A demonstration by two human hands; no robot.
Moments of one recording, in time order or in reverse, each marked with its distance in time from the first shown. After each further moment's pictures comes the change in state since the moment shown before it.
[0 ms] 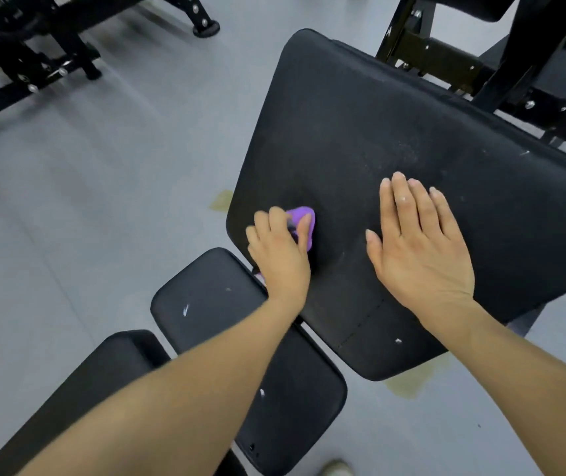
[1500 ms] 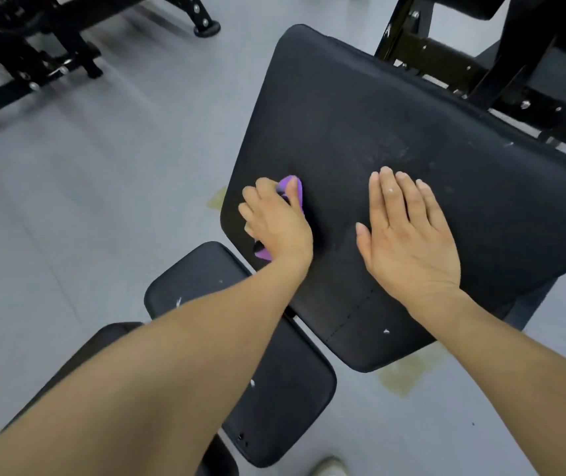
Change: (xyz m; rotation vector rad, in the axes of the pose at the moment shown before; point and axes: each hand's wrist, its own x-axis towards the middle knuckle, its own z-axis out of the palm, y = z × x) left_hand 0.033 0.039 0.004 -0.030 0.025 -0.289; right_hand -0.001 0.003 0.005 -0.011 0.071 -0.027
